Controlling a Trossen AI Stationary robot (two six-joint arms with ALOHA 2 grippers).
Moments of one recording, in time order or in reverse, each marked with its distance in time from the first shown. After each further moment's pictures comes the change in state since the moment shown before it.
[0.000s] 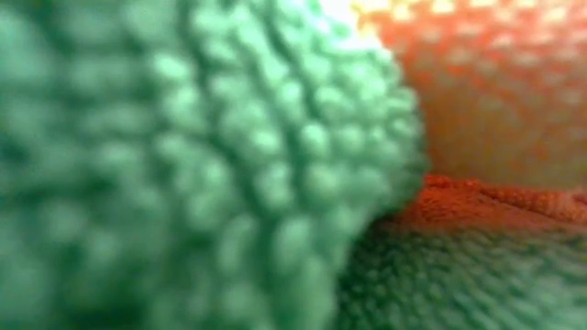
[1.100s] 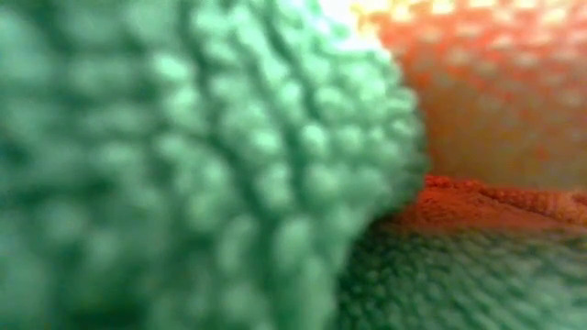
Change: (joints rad) left arm -0.059 -0.711 0.069 0.011 -0.033 -0.159; right arm 0.000 0.000 0.000 -0.001 -0.057 -0.019
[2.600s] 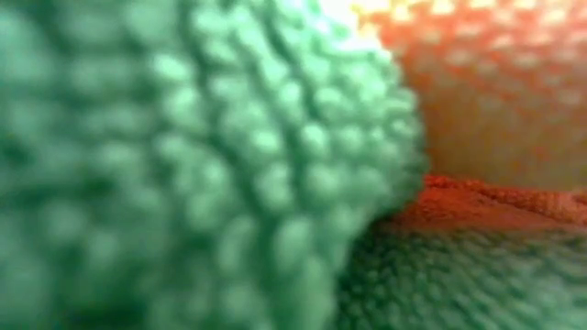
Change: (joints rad) left arm -1.049 0.287 0.400 -0.466 0.147 -0.662; right arm 0.000 0.000 0.000 -0.053 -0.080 -0.053
